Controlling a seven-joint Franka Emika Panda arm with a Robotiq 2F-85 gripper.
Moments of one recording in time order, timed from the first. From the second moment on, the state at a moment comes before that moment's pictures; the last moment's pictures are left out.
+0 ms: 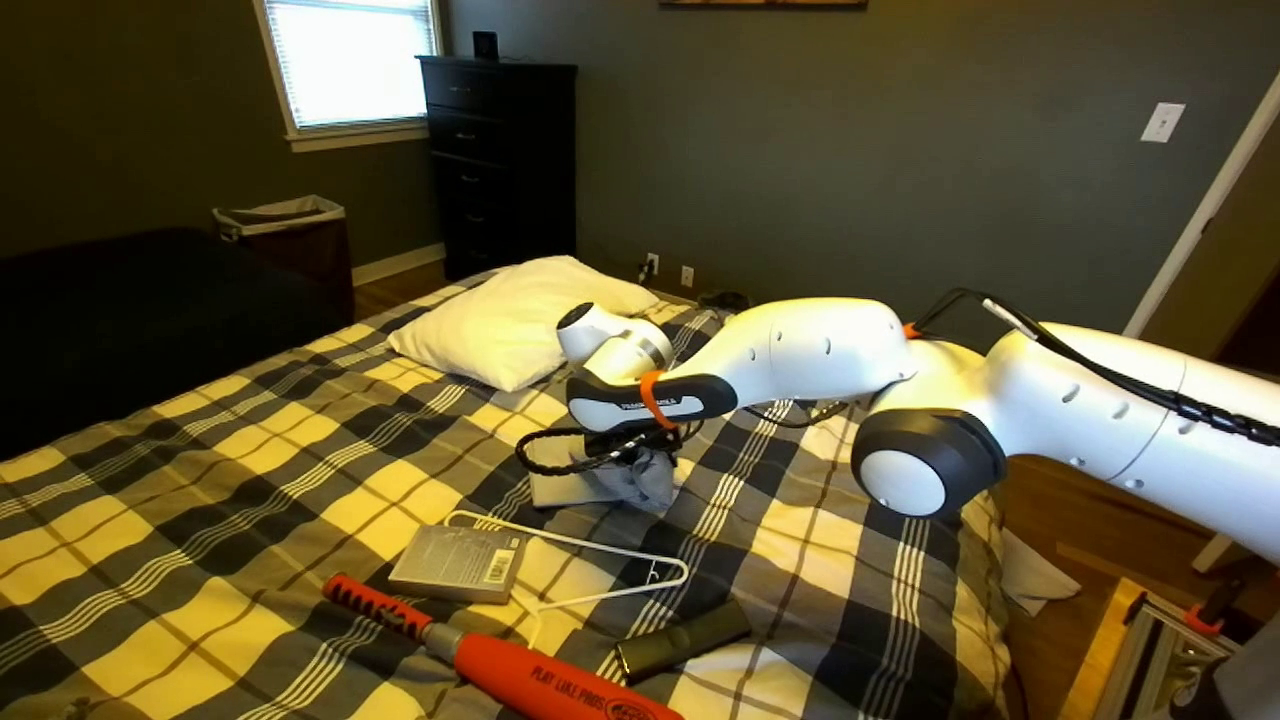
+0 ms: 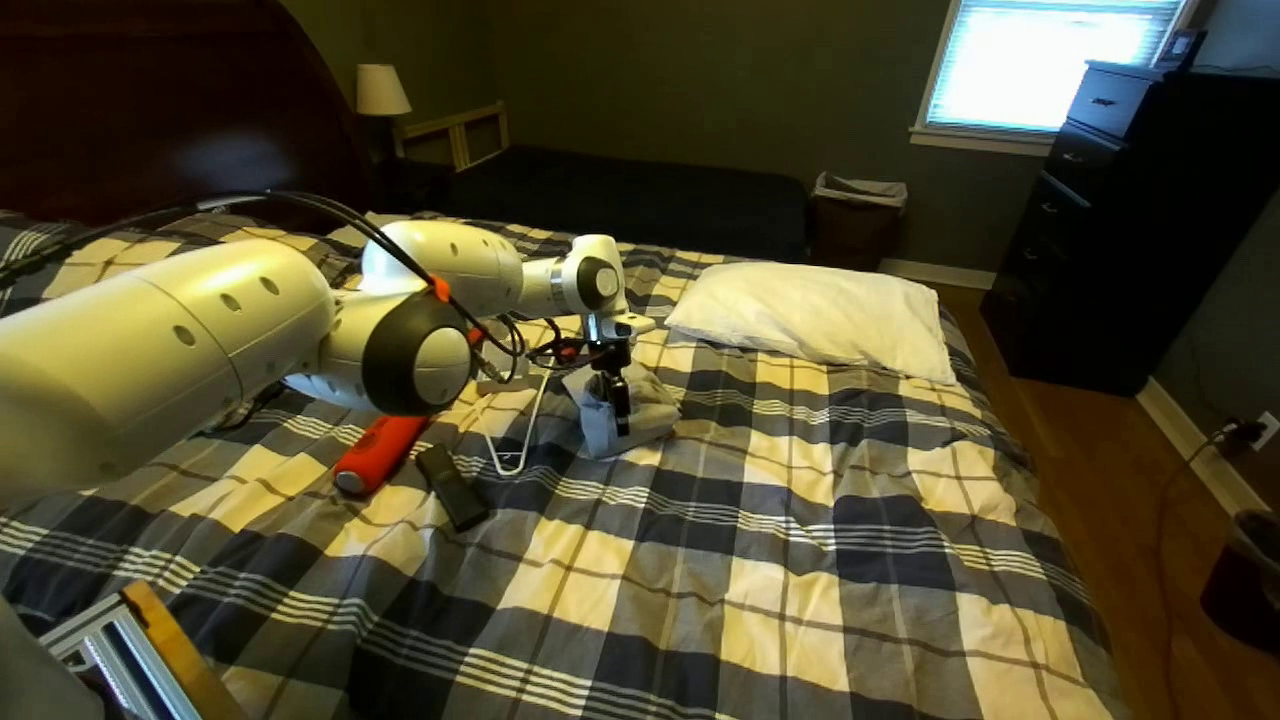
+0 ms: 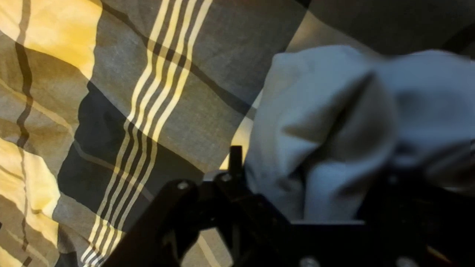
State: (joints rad) arm 0.21 1.49 -0.12 -0.52 -0.22 1.70 0.96
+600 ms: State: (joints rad) arm 0.24 1.48 -0.14 -0.51 -0.22 1.74 0.96
